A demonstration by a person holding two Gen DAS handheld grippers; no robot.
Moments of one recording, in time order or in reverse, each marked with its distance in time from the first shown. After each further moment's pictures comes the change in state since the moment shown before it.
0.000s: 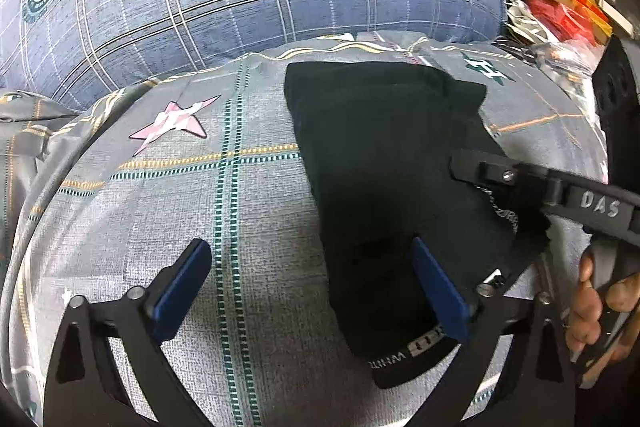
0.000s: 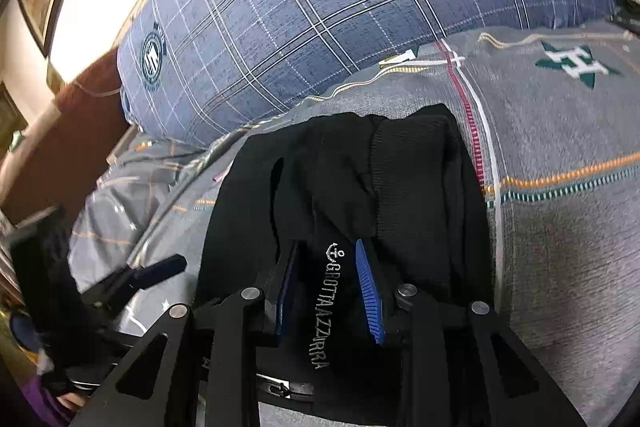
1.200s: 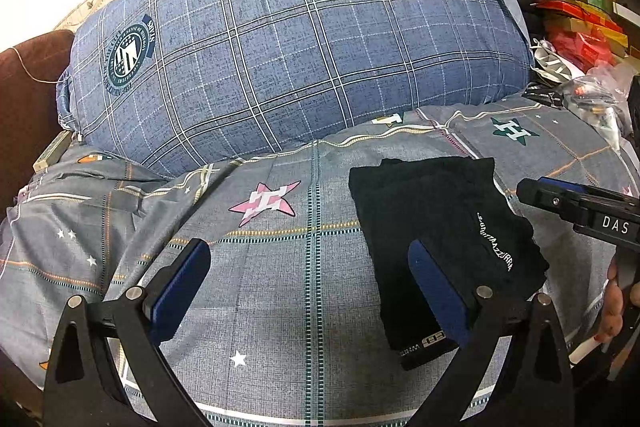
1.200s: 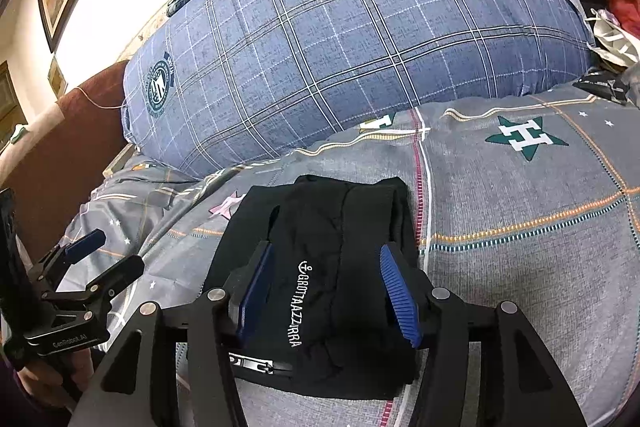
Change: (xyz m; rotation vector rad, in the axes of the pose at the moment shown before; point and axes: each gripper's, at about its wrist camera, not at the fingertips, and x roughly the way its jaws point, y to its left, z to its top) left arm -0.087 0.001 0.012 0.019 -0.228 0.242; right arm -0.072 0.012 0.008 -0.096 -0.148 -0.101
